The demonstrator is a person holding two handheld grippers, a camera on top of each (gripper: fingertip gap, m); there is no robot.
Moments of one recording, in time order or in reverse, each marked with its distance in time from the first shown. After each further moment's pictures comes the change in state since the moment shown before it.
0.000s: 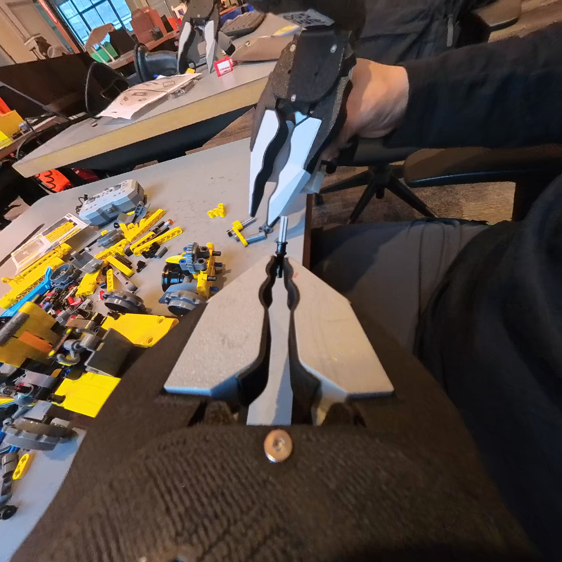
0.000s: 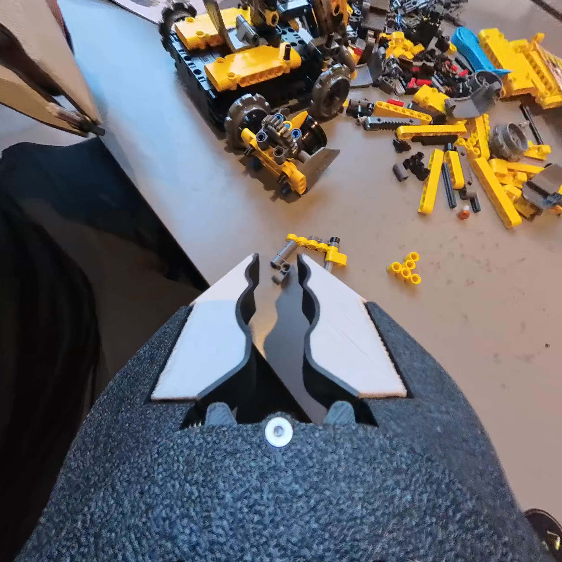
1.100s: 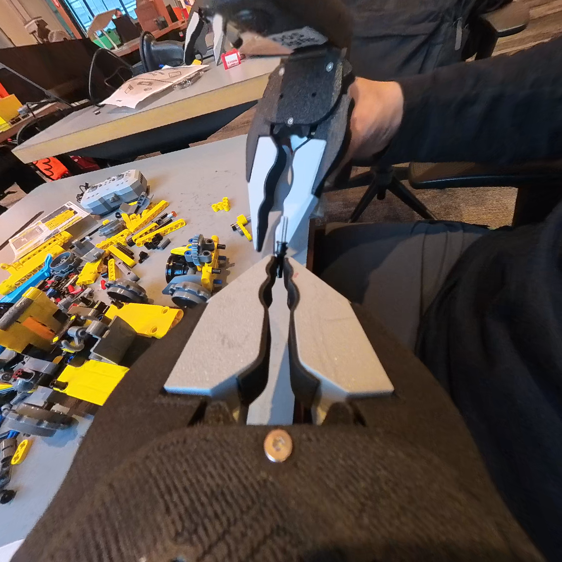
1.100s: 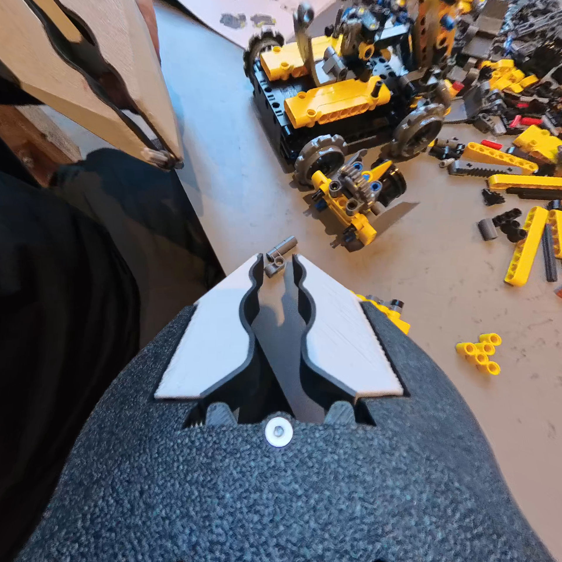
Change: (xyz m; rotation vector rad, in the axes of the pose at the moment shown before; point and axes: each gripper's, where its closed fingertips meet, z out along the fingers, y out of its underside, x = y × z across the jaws) left arm -0.005 0.003 -0.003 -0.009 -0.009 -0.037; right arm -0.040 -0.021 0.028 0.005 -0.201 -0.058
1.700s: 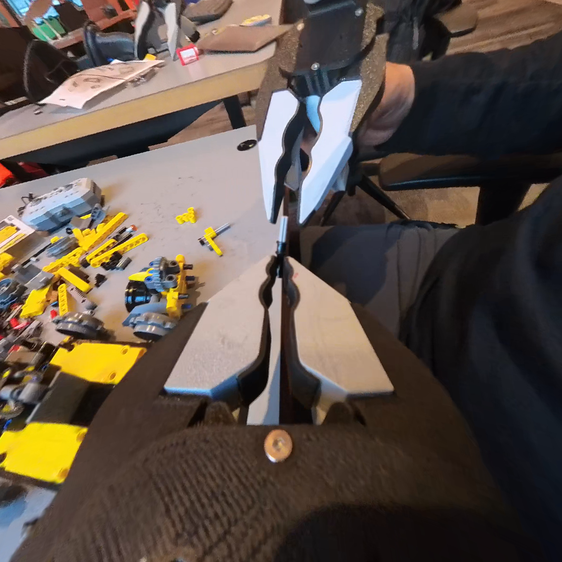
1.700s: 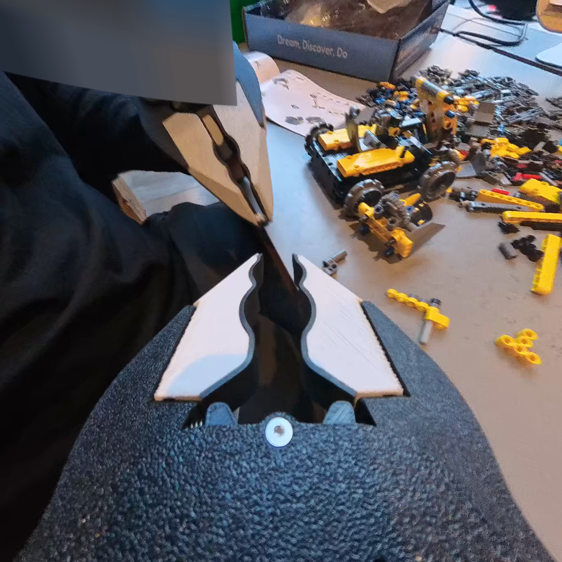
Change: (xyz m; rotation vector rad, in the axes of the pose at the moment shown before) left arm 0.019 -0.006 0.021 -0.014 0.116 0.010; right arm -0.042 -0.014 -0.049 0.253 -0.100 0.008
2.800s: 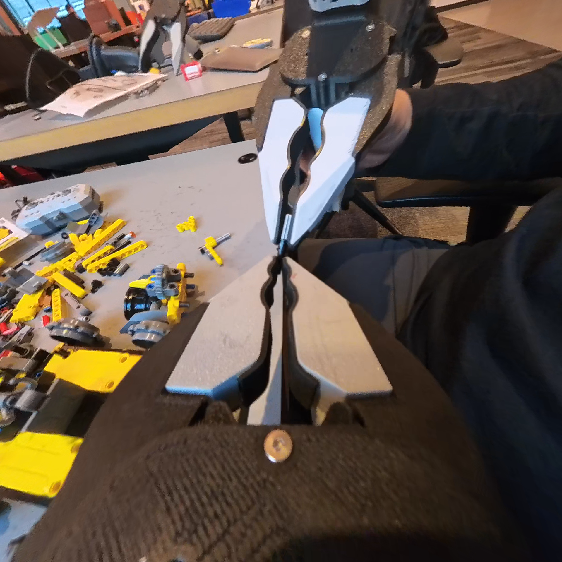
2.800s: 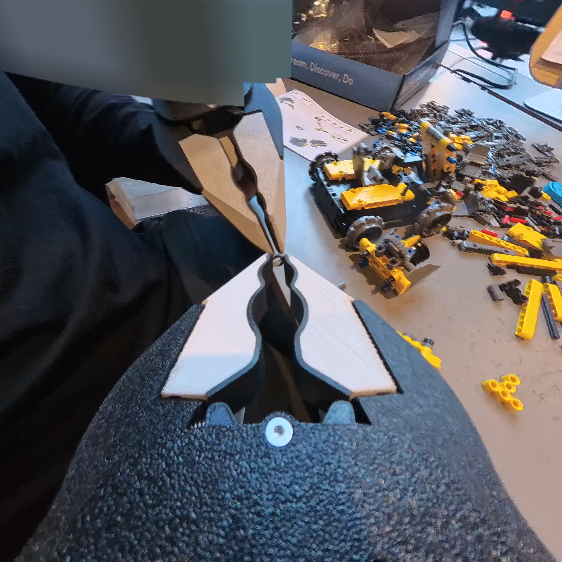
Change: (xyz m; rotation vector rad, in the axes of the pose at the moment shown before) left arm -0.004 -0.007 0.001 0.045 0.011 -0.041; right arm -0.005 -0.021 0.015 0.014 0.013 -0.085
